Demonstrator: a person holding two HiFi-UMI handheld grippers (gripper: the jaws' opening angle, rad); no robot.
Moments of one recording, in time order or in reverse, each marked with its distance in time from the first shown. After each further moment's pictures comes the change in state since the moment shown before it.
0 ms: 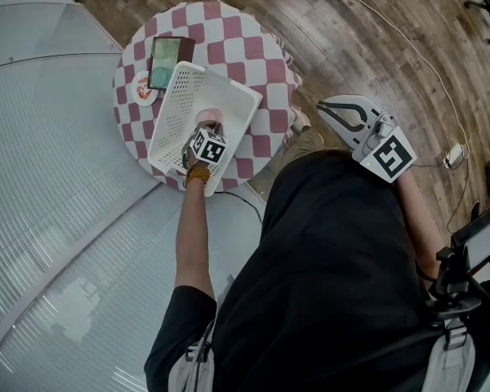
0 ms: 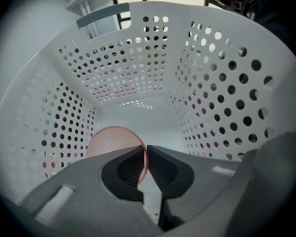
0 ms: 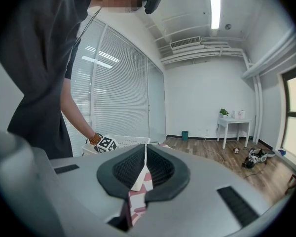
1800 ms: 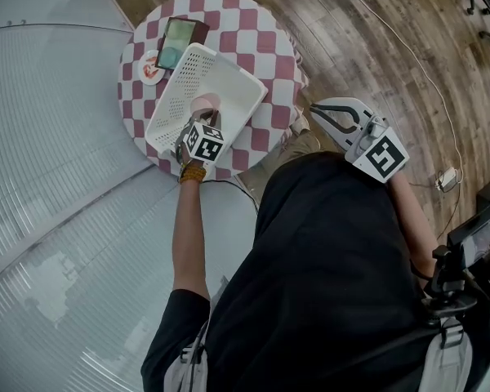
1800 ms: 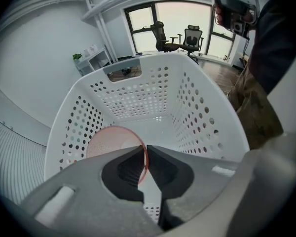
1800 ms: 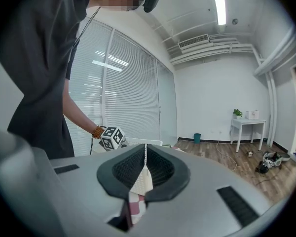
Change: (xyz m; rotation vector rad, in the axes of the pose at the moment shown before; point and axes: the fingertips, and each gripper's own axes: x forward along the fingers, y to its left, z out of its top) left arm -0.069 0.006 0.023 -0.082 -0.114 0.128; right arm 0.024 0.031 0.001 -0.034 -0.028 0.131
